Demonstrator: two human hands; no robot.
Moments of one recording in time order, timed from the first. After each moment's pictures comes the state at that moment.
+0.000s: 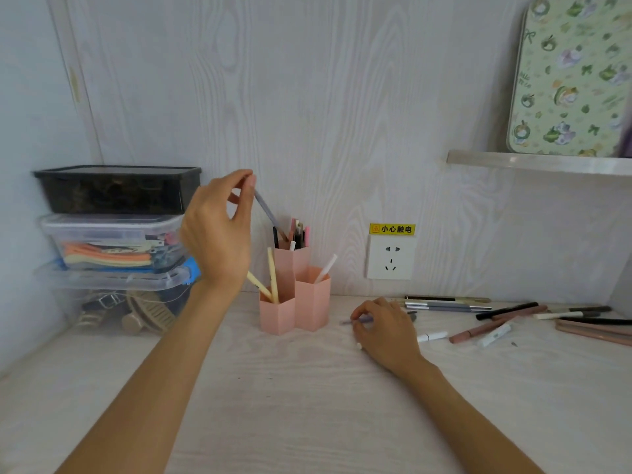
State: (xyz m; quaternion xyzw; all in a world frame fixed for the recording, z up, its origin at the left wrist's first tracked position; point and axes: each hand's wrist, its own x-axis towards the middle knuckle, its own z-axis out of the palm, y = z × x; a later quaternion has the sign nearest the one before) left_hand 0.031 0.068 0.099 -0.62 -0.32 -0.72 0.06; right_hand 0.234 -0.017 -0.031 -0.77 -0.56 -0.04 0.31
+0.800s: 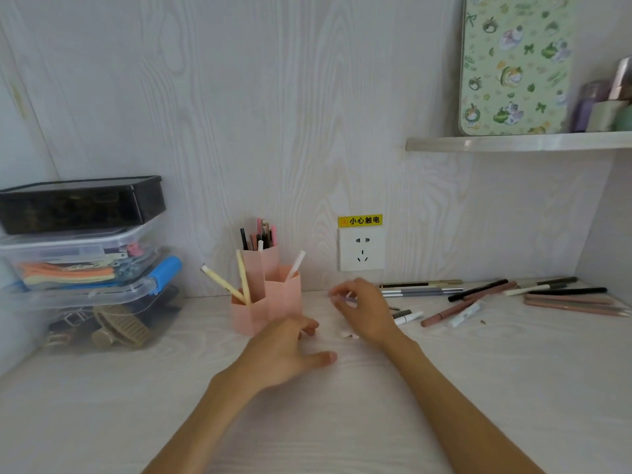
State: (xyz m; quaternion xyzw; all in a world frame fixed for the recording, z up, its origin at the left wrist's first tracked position) left_hand 0.077 0.007 -0.001 -0.90 -0.37 -0.10 -0.20; right_hand 0.247 -0.017 -0.016 -0.69 -0.56 0.05 0.45
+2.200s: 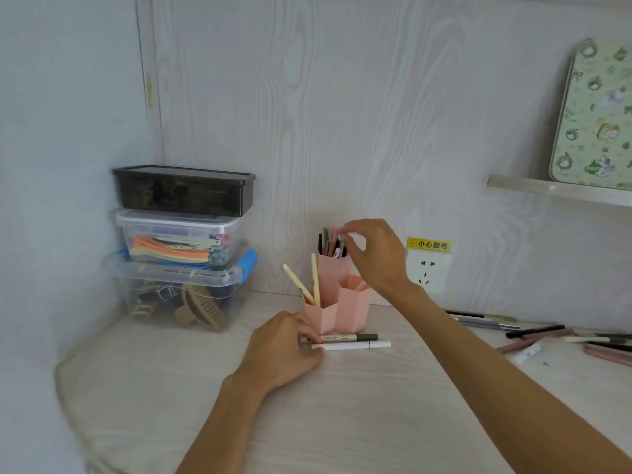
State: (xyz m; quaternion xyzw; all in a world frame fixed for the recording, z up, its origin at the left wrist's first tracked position) left_hand -0.010 0.053 -0.023 -0.87 -0.38 -0.28 -0.13; right_hand 0.170 0.047 0.077 -0.62 -0.63 -0.18 0.43
